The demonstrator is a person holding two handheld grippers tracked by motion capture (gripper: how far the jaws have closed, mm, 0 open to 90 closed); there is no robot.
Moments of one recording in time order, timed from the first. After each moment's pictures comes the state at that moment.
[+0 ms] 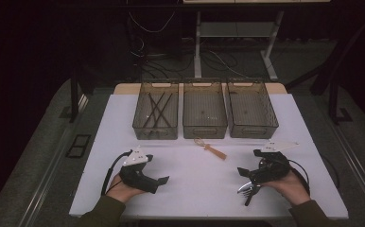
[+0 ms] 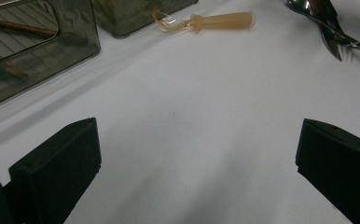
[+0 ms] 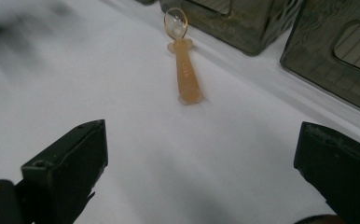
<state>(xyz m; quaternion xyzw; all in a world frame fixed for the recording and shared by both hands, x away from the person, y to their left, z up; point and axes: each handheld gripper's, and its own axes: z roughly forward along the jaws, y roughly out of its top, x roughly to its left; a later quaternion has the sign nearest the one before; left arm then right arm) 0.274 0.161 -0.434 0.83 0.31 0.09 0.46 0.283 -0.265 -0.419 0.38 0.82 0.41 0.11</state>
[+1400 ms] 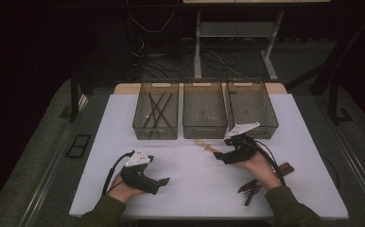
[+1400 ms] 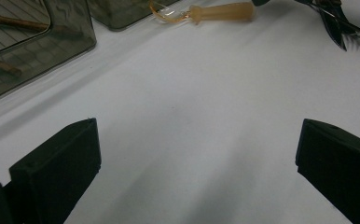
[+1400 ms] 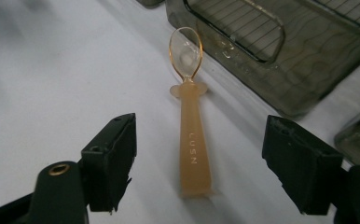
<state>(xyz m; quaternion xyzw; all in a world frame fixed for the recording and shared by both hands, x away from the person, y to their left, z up) 0.275 0.158 -0.438 0.84 0.30 0.09 0.45 0.349 -0.196 -0.428 0.34 0.86 0.37 0.09</state>
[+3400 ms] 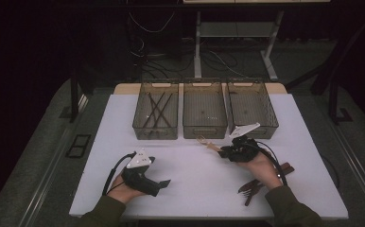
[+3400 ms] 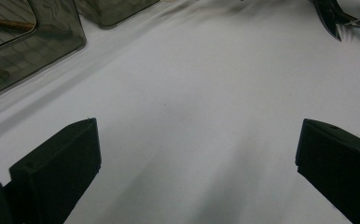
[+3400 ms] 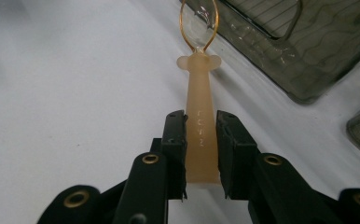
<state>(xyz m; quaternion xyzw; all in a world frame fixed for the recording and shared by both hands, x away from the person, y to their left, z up) 0.273 0.156 -0.439 0.84 0.29 0.09 0.44 0.347 -0.204 -0.430 0.33 0.87 0.36 0.07</state>
